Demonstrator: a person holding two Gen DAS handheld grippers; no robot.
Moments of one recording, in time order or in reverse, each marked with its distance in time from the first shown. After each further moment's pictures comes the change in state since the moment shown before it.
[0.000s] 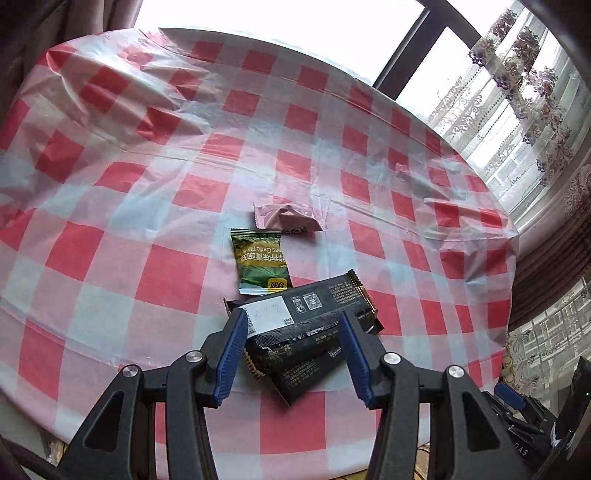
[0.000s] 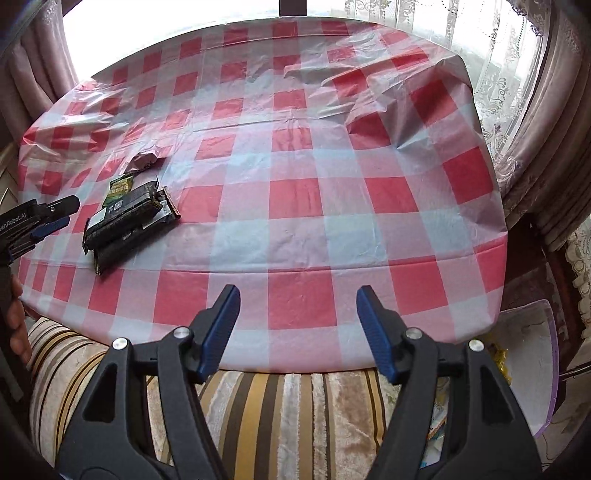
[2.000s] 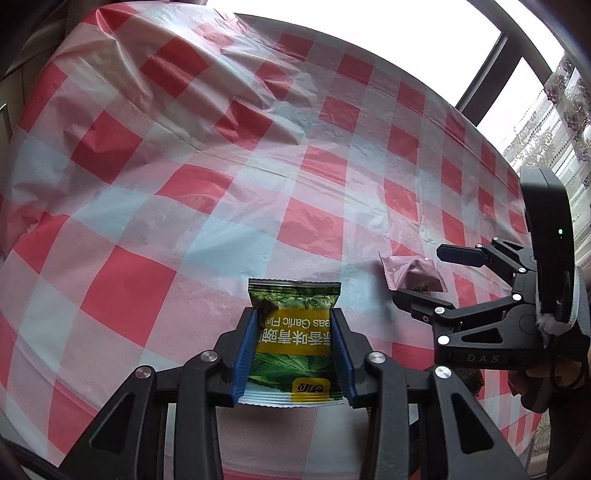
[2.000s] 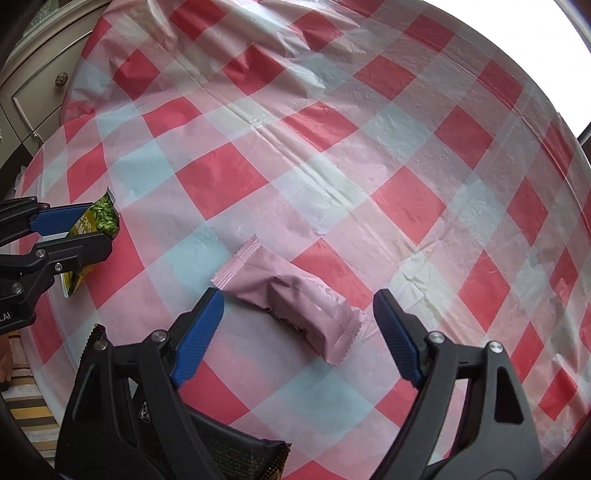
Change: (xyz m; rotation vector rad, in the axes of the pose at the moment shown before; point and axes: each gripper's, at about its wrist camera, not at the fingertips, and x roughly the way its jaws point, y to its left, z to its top) left arm 0.037 0.081 0.038 -0.107 -0.041 0.162; right arm 0.167 0.239 0.154 -0.849 0.064 0.289
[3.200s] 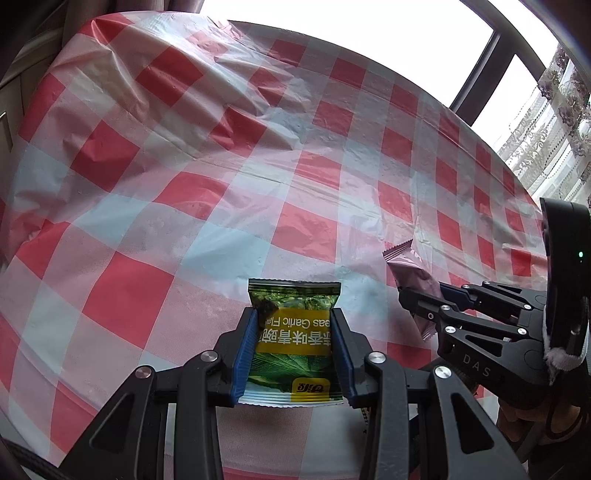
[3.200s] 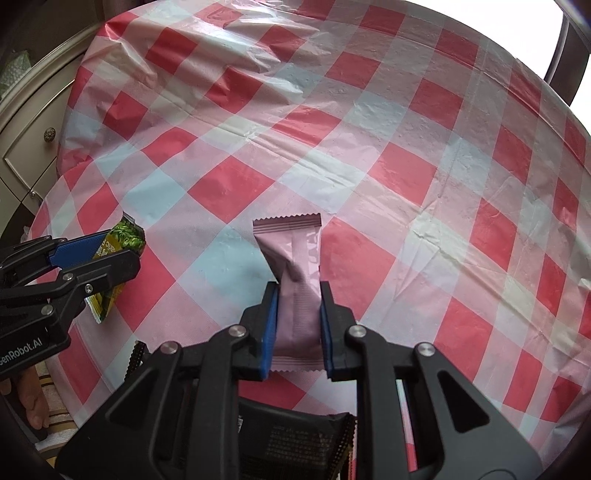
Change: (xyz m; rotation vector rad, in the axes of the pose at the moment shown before) left arm -0.006 -0.006 0.000 0.027 -0.020 0.002; right arm -0.024 0.011 -0.020 0.242 -0.074 0.023
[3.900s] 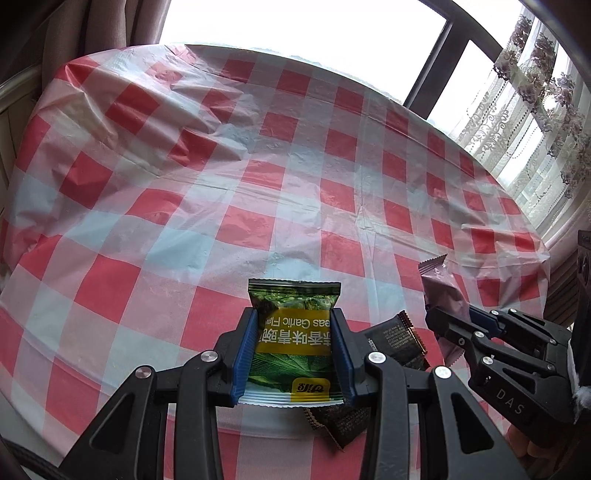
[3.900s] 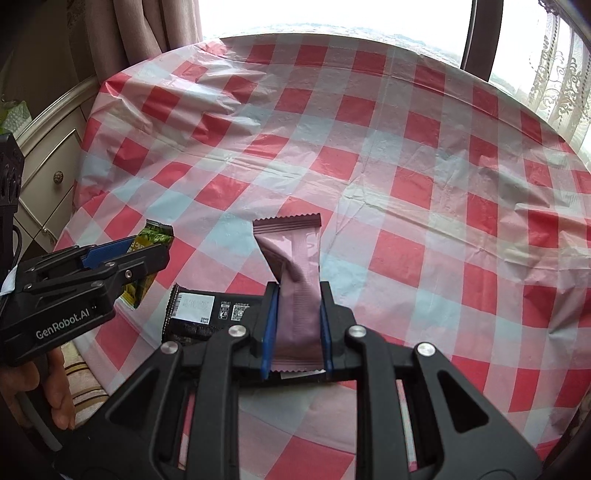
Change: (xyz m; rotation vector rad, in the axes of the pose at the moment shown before) left arm -0.039 -0.047 -0.021 0.094 -0.023 -0.072; right arm -0.092 -0.009 -0.065 0.183 -0.114 -0.079
